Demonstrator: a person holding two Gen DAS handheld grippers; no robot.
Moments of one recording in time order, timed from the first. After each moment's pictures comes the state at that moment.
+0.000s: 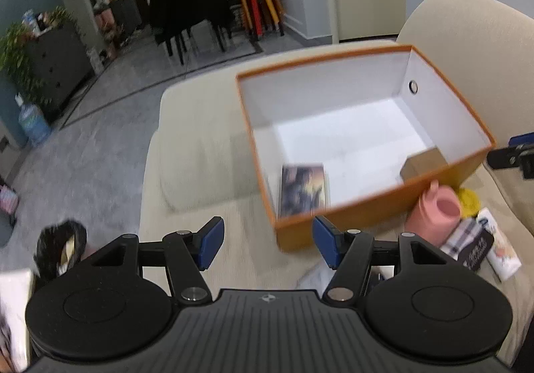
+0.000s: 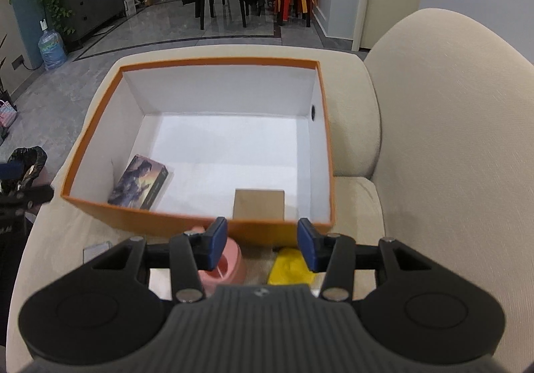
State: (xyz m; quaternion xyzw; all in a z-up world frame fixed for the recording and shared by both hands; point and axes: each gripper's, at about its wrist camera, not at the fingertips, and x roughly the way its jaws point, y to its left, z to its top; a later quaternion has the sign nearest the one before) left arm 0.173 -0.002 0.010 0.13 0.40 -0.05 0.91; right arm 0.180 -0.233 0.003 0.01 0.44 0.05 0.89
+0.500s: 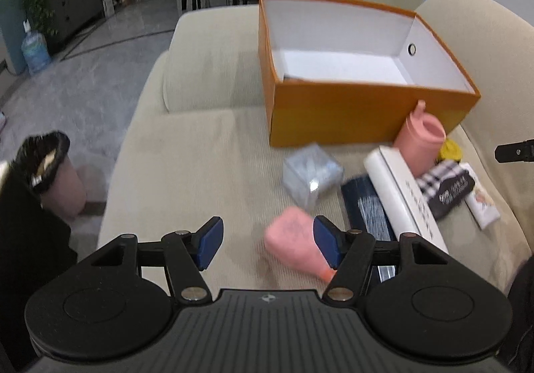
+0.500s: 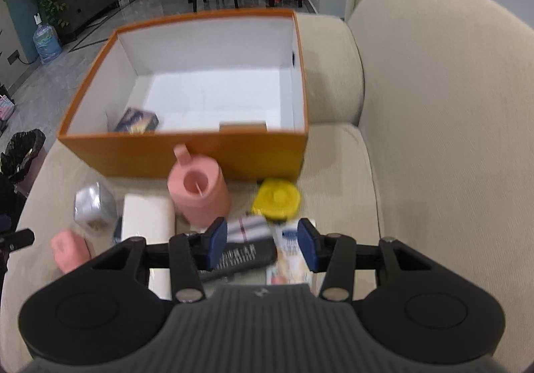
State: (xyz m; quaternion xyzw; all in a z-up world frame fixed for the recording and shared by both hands) left arm 0.083 0.033 -0.042 0.02 0.44 -0.04 0.90; right arm 0.122 -0.258 -0.030 0.03 0.47 0.04 0.88
